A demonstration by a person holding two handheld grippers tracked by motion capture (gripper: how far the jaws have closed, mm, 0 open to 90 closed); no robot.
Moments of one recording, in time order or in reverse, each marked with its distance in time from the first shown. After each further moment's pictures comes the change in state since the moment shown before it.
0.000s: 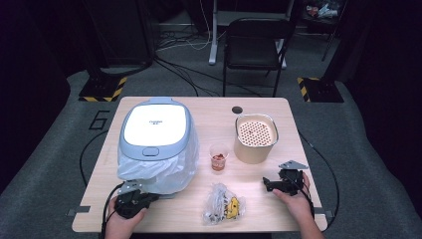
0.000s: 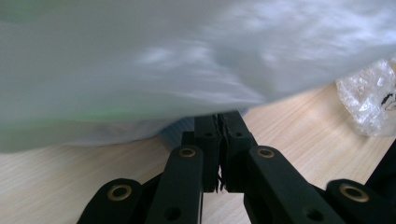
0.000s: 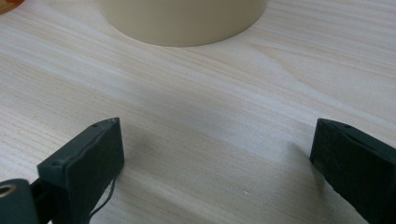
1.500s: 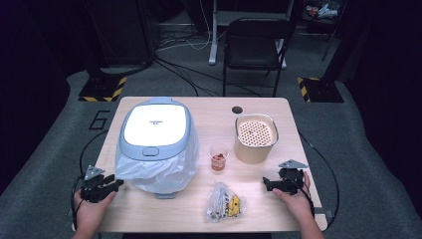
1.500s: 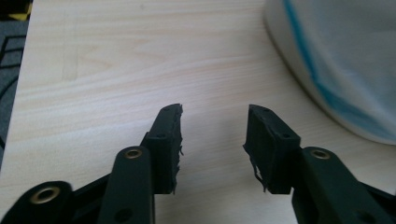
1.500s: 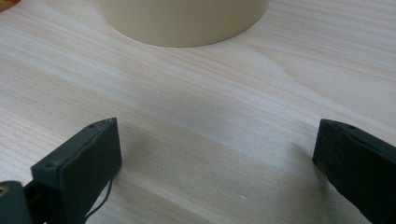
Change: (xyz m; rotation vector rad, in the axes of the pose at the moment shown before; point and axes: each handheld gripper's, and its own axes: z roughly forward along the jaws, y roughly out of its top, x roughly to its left) left arm 0.114 -0.006 -0.035 -0.050 0.358 -0.094; right arm -0.003 0.001 0.002 0.007 0.007 -0.020
